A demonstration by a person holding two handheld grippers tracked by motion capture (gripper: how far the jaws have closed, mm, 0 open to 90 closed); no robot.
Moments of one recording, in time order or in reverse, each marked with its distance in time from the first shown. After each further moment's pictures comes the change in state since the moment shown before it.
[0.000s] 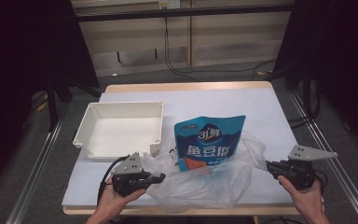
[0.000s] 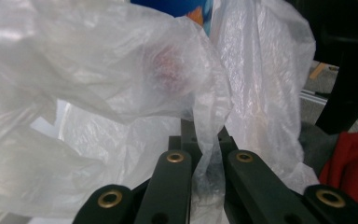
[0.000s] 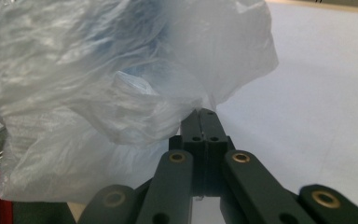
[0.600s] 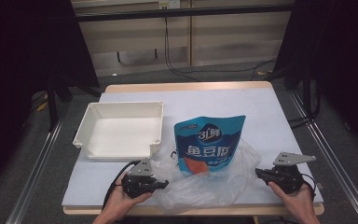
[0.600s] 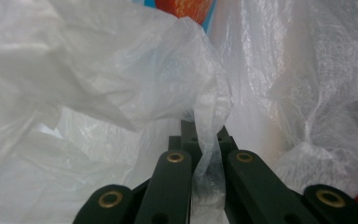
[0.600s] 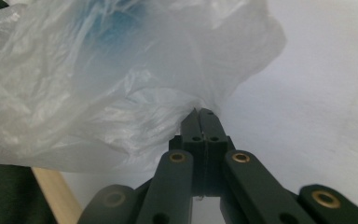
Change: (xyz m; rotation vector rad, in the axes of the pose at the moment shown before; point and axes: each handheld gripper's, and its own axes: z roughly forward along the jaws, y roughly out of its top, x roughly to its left) left arm 0.009 -0.022 0.032 0.157 -0.014 -0.016; right arm -0.006 -0.029 0.030 0.154 -0.031 -0.012
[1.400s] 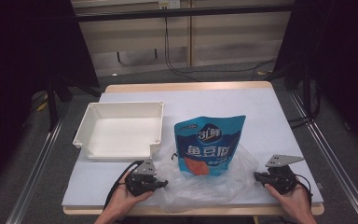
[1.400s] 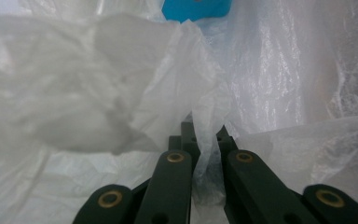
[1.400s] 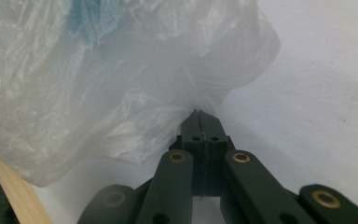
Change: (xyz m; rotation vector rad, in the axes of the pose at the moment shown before) left arm 0.012 -0.009 0.017 0.058 0.034 -0.013; right arm -0.005 -0.012 0.020 0.124 -0.044 -0.017
